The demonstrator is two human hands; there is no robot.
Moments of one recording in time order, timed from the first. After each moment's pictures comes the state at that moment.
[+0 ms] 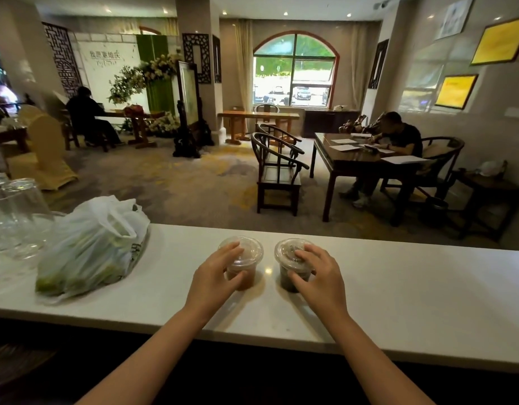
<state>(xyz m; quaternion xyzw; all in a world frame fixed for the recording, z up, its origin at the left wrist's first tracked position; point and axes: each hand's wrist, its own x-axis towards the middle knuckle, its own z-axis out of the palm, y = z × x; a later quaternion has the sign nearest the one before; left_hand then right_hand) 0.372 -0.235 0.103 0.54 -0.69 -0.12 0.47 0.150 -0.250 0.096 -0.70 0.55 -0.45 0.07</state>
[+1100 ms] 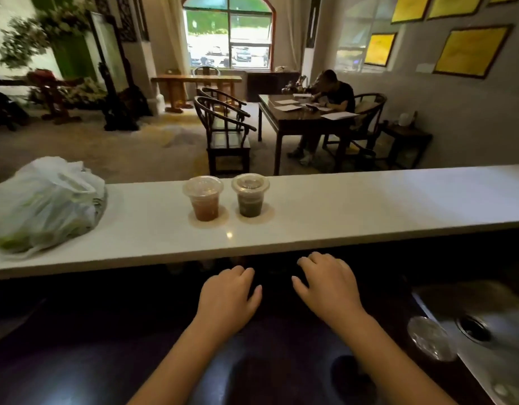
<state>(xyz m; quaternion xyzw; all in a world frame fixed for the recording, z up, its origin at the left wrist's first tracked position) 0.303 -0.066 0.079 0.50 -0.85 0.04 0.19 0.114 -0.041 0.095 -0.71 0.68 -0.14 -0.11</state>
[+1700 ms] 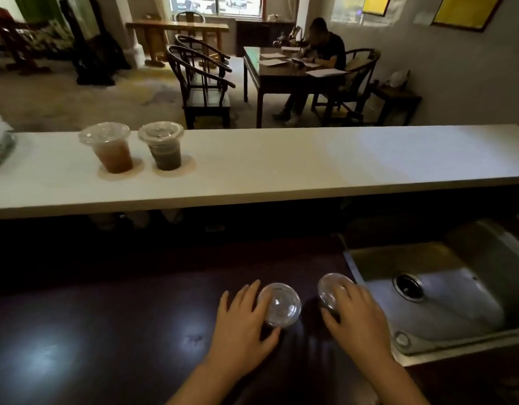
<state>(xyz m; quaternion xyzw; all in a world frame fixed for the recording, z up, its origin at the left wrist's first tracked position) 0.107 0.046 -0.027 0.49 -0.86 -0.03 0.17 -0.113 0.076 -0.011 -0.67 0.73 -0.16 -0.07</state>
